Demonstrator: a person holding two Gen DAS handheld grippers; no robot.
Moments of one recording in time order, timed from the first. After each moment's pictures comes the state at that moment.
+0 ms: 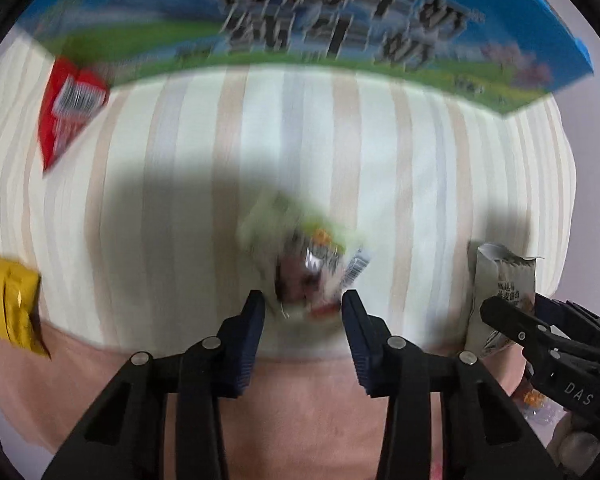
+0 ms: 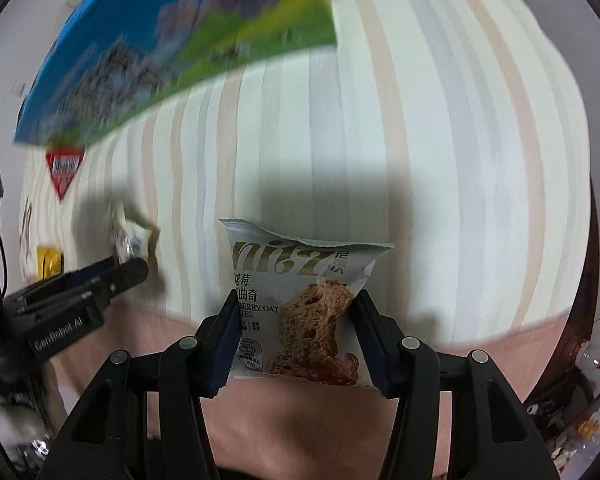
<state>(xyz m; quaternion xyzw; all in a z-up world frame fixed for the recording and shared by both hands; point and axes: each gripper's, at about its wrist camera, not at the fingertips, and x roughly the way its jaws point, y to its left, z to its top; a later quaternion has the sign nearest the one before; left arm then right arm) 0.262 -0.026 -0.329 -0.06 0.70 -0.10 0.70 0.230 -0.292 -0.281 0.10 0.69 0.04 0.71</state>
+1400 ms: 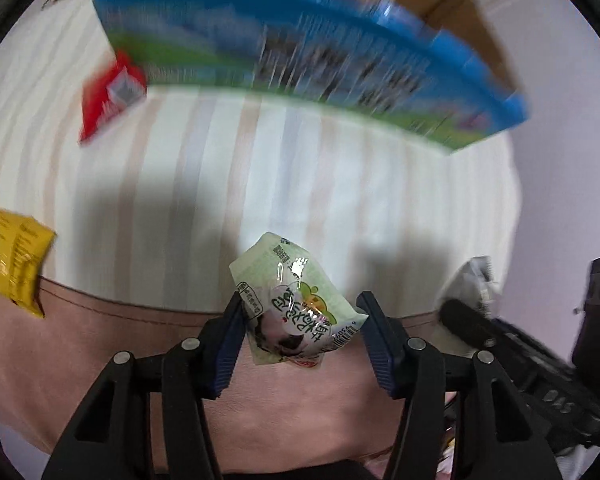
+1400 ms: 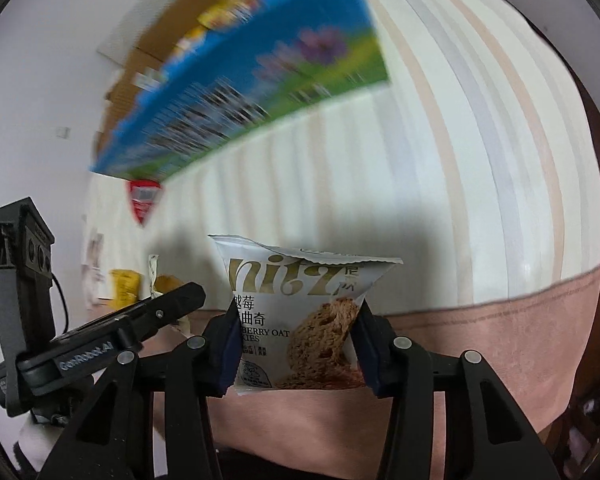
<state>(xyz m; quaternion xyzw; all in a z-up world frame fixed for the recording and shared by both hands) 0.262 -0.017 -0.266 -0.16 0.66 -0.13 0.72 0.221 -0.262 -0.217 0.21 0.62 0.08 0.75</state>
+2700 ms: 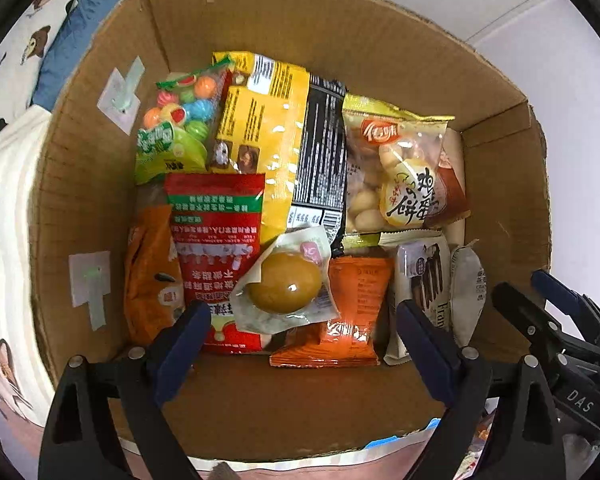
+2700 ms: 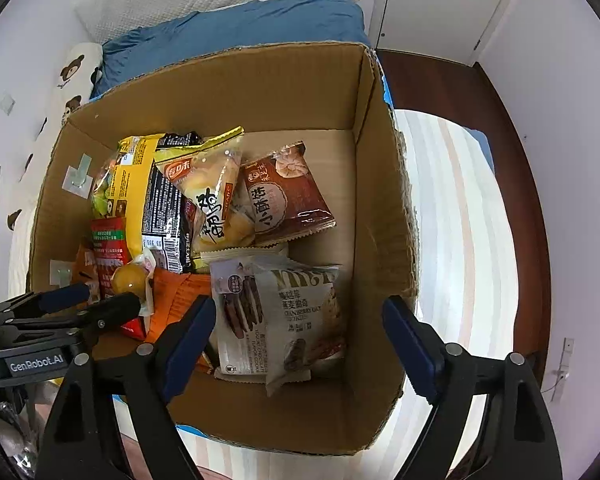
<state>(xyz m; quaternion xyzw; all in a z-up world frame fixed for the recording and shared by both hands) 0.471 0.006 -0.258 -0.12 0.68 -0.10 0.72 0.454 -0.259 -0.174 0.01 0.63 0.00 0.78</state>
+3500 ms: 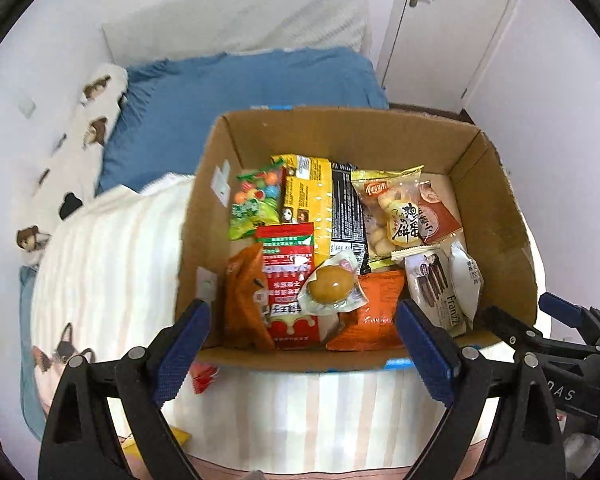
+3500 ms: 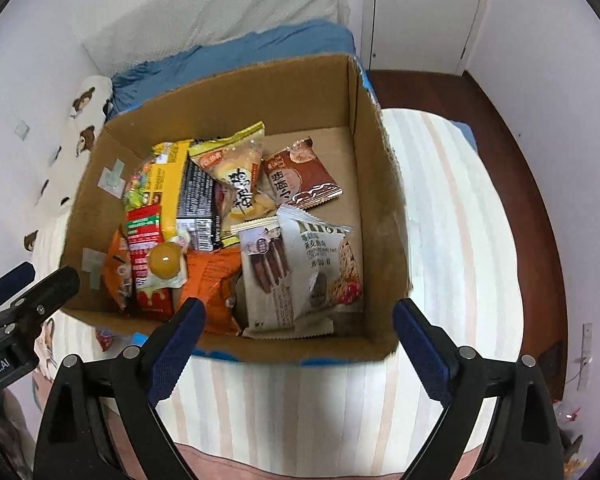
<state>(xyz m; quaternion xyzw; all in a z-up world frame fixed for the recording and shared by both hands) 0.390 0.019 -0.154 -0.02 0.54 -0.04 0.84 0.385 -0.249 -0.146 0.05 0.57 0.00 0.82</state>
